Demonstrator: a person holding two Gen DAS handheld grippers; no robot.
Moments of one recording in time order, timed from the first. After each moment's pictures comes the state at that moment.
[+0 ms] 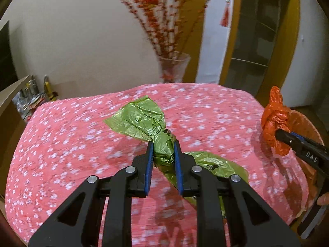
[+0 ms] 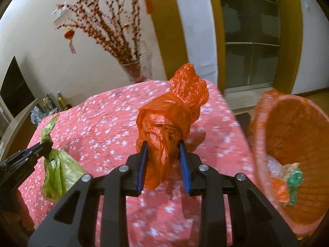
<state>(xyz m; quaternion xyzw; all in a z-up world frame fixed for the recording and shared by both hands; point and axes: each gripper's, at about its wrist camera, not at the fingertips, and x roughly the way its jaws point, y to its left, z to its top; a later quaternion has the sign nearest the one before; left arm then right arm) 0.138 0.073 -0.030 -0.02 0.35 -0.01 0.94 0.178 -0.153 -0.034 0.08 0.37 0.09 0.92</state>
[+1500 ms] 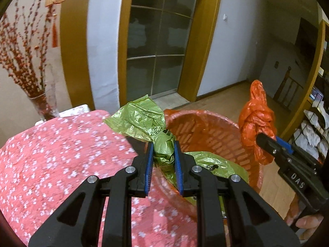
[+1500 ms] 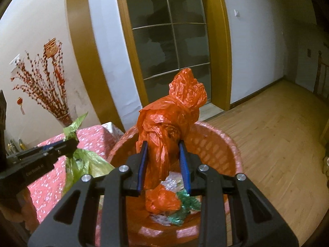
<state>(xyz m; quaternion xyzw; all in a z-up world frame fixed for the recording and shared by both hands) 0.171 -0.187 0.004 0.02 0.33 -0.27 0.91 0.088 -0.364 0.014 0.12 0.26 -0.10 0.95</state>
